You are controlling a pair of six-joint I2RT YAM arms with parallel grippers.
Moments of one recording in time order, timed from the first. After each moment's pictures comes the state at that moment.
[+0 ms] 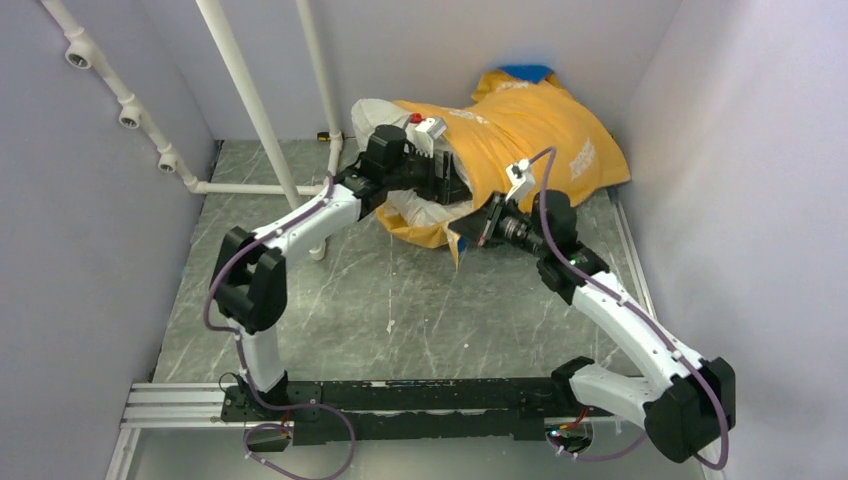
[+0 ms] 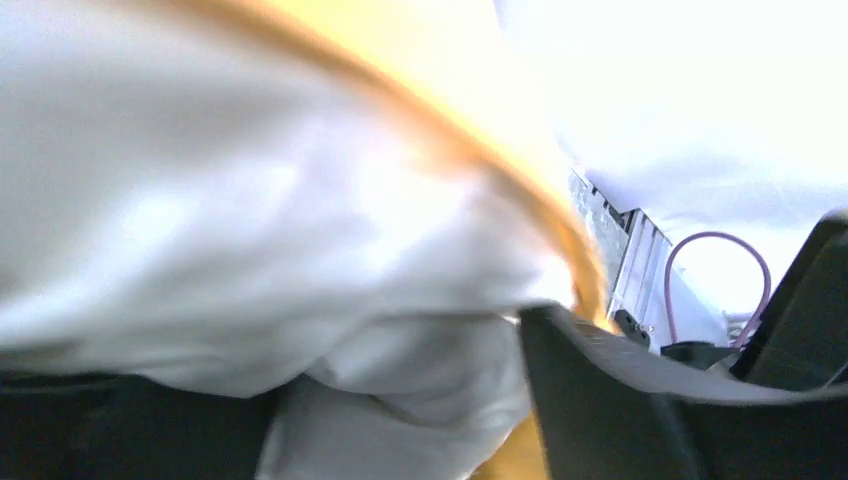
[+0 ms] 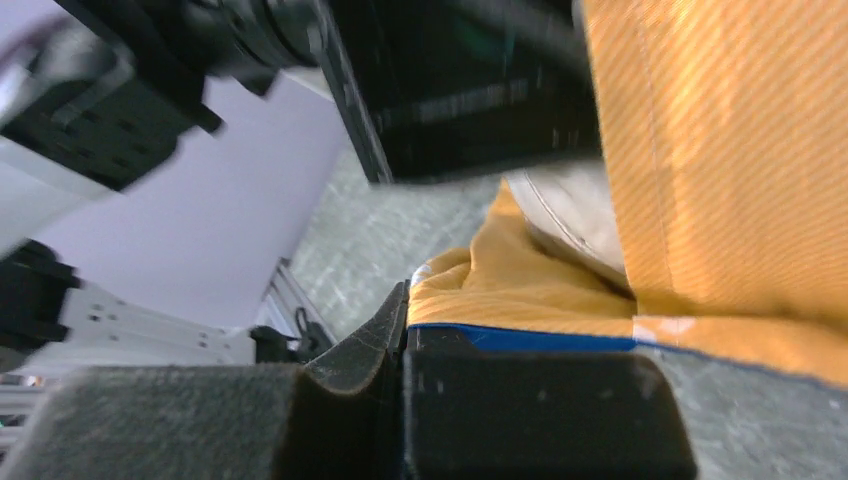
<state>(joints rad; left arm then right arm) -0.59 1.88 1.57 -0.04 0.55 -0.41 0.46 1.07 0.77 0.05 -0.44 0.72</state>
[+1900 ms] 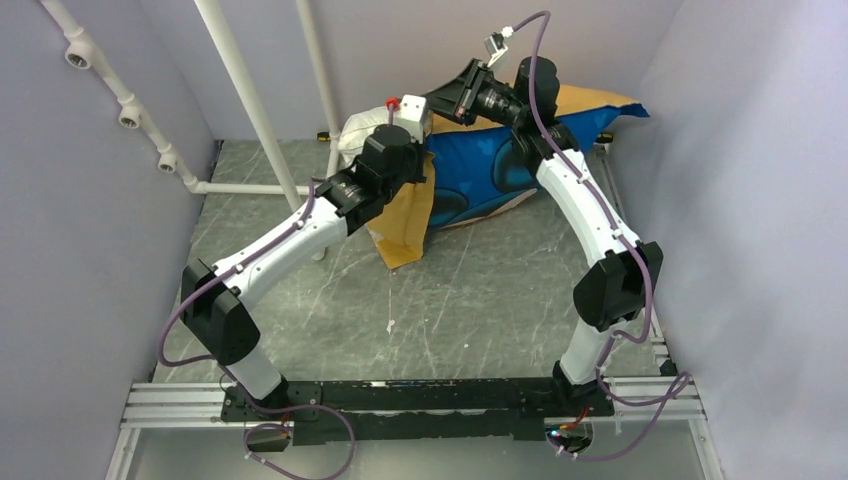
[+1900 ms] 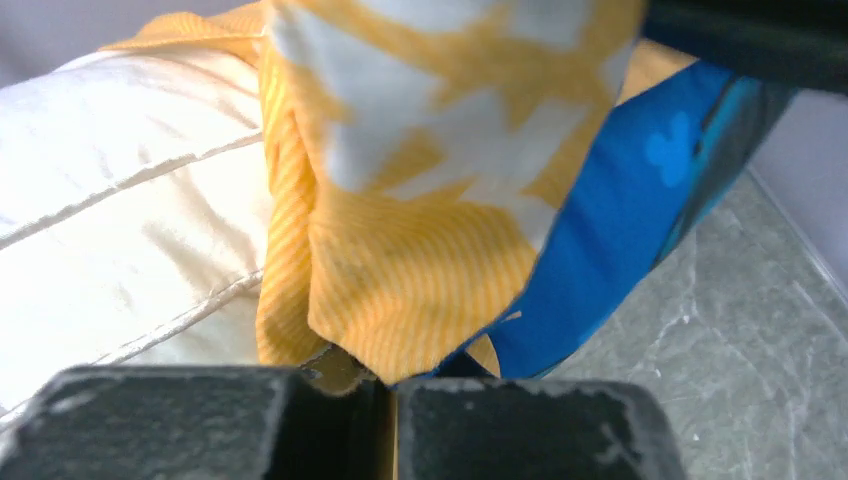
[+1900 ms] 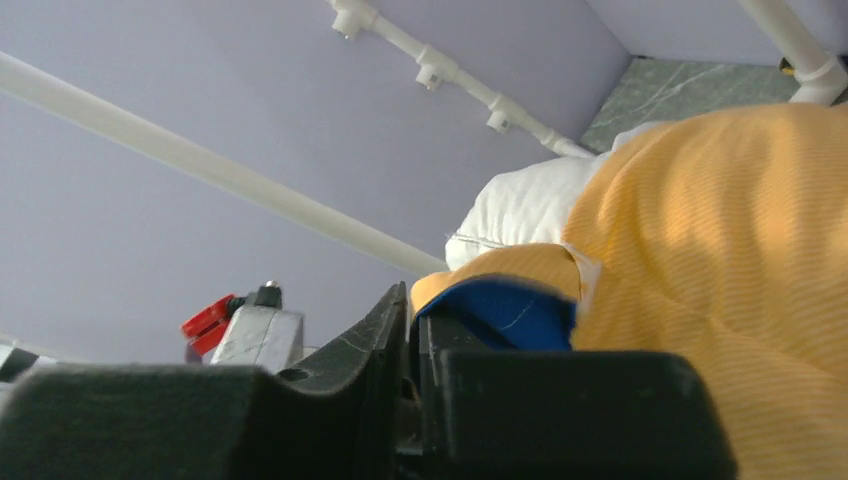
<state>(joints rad) -0.75 1.64 1.59 -0.18 -0.32 -0.22 0.35 1.78 1.85 -0.01 -0.73 1.00</state>
